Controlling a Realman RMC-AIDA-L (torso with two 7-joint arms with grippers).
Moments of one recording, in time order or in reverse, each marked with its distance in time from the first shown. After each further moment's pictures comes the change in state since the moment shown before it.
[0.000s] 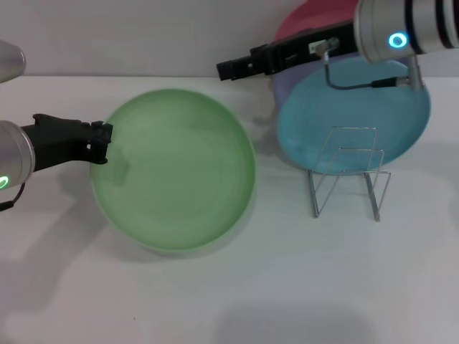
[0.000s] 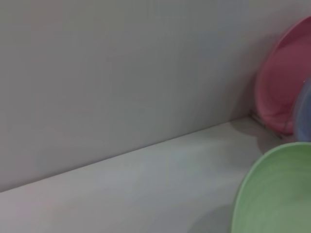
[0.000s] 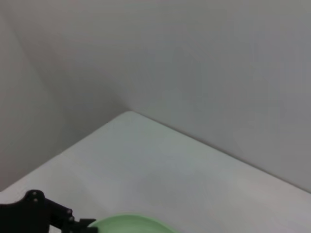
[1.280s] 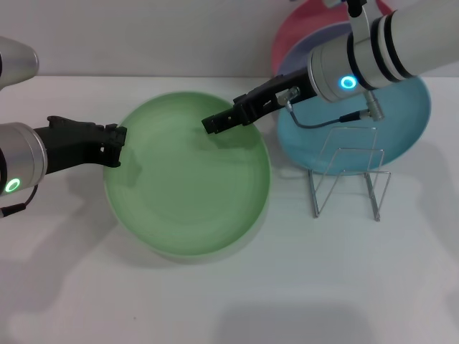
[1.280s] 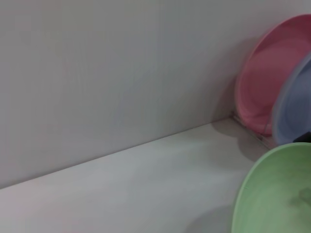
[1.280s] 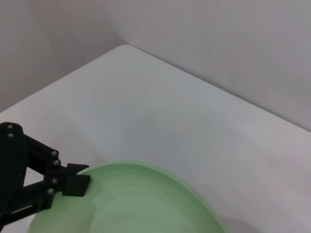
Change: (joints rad) left arm -0.003 0.000 0.022 -0.005 -0.023 -0.007 -0.001; right arm 0.086 0.013 -0.132 -0.177 -0.067 -0.082 -0.009
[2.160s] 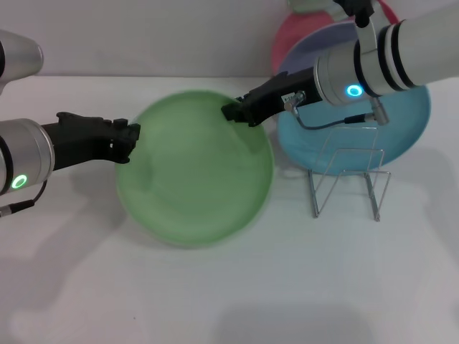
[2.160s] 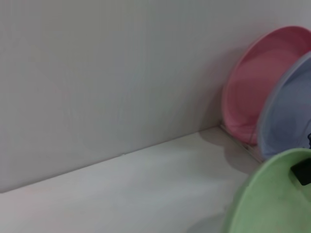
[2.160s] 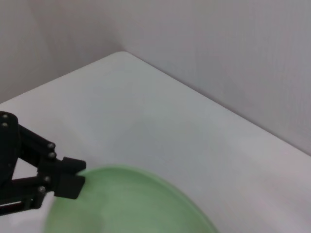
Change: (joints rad) left arm -0.009 0.000 0.001 0.004 -0.040 0.005 0.011; right arm -0.059 0.011 -0.019 0.044 0.008 -0.059 -0.099
